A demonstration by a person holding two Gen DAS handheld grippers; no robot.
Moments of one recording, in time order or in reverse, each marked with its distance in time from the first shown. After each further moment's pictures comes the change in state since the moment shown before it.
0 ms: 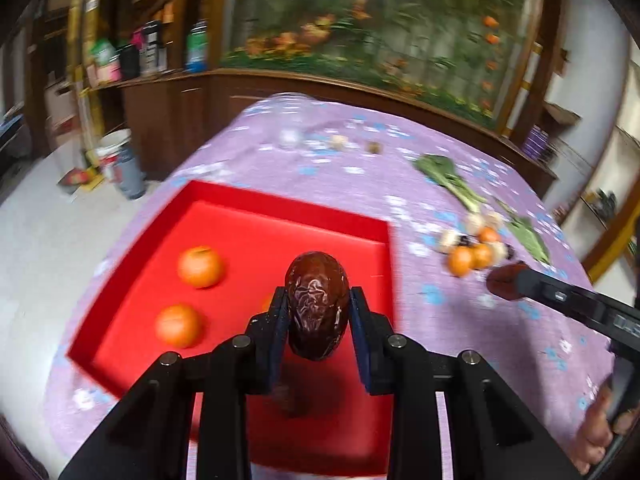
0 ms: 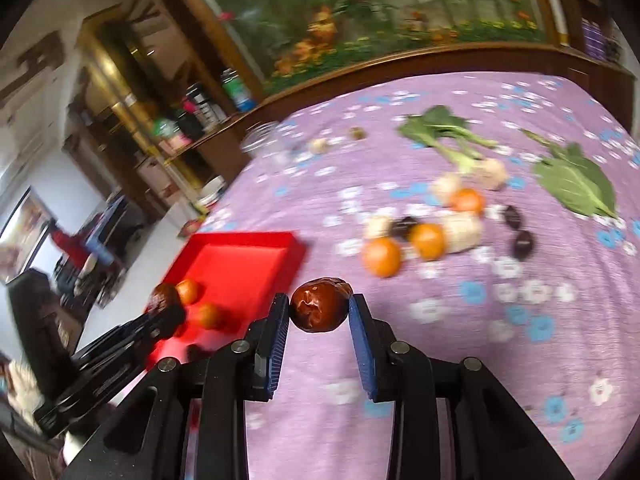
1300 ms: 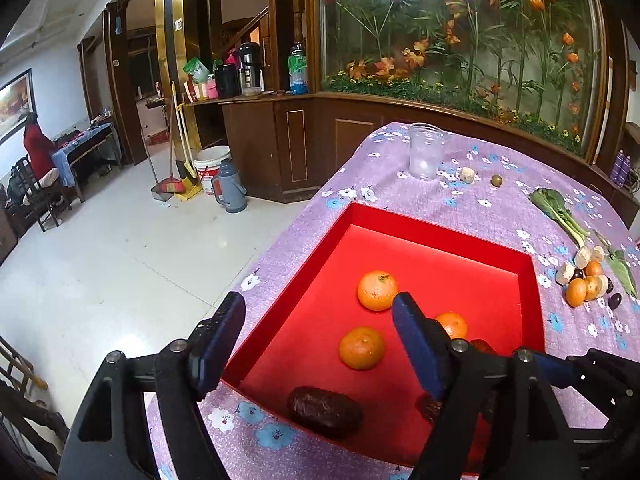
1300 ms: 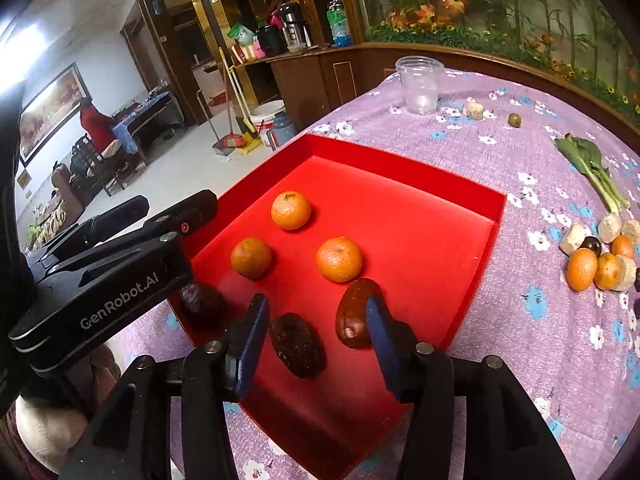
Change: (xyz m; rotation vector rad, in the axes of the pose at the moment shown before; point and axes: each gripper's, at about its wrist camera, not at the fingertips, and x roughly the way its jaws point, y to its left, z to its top) left arm -0.031 0.068 0.001 -0.041 -0.106 0.337; right arm 0.098 0.137 -0.044 -0.351 0.167 0.034
